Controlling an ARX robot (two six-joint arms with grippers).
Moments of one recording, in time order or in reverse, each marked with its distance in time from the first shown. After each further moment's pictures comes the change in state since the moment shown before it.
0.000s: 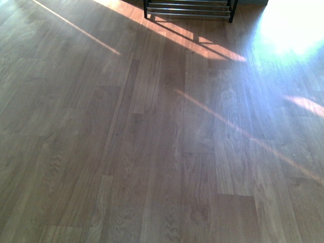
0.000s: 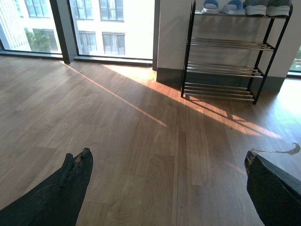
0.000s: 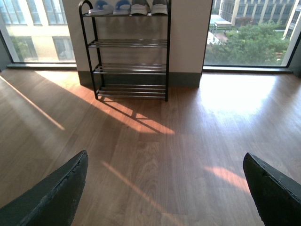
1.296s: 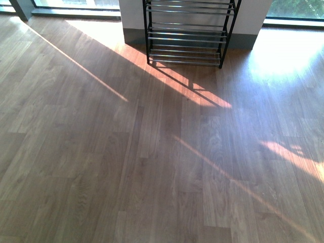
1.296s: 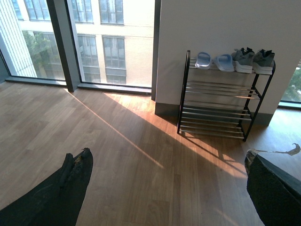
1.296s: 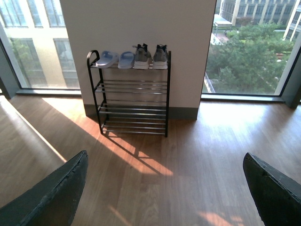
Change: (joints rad) left arm 0.000 0.000 0.000 0.000 0.000 -0.001; right arm 0.000 0.001 0.000 0.000 0.000 0.000
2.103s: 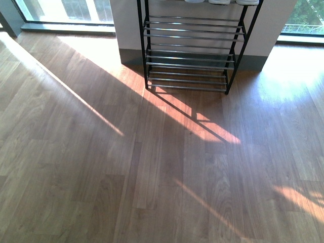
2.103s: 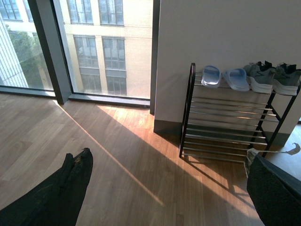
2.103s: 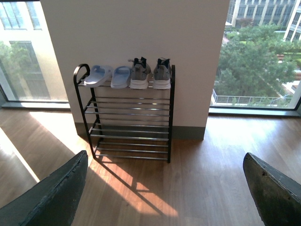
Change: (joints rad) left arm 0.000 0.000 0.000 0.000 0.000 0.000; right arm 0.000 0.000 0.000 0.000 0.000 0.000
